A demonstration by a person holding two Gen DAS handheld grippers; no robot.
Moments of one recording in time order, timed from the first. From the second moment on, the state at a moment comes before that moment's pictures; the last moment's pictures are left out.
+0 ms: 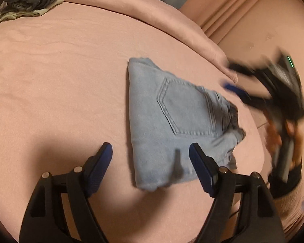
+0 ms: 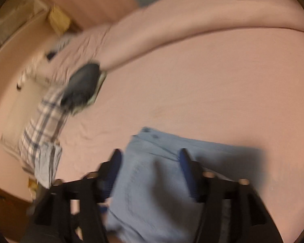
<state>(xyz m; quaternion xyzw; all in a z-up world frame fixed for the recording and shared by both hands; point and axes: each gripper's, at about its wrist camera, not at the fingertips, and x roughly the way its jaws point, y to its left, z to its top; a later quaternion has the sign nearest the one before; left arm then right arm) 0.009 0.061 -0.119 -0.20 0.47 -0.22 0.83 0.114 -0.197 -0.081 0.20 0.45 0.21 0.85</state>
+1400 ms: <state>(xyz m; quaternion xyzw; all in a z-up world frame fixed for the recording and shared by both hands) 0.076 0.009 -0.119 -0.14 0.48 -0.22 0.84 0.065 -0.230 -0.117 0.15 0.46 0.13 0.87</state>
